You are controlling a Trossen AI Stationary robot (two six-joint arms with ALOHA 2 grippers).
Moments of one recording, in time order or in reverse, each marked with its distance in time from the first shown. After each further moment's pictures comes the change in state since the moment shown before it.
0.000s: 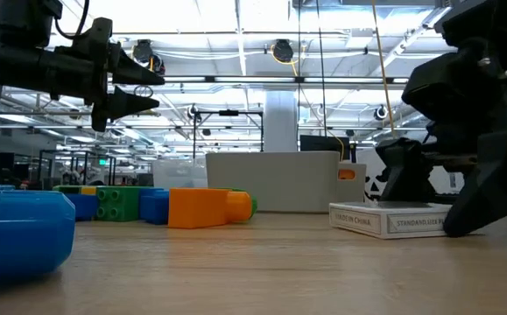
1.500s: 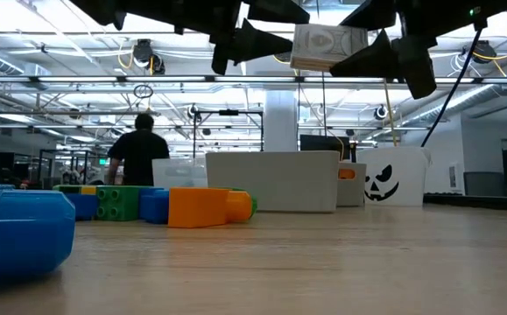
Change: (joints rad) left arm -0.177 0.723 0.839 -0.242 0.046 0.265; right arm 0.120 -0.205 0.225 0.050 1.070 -1.001
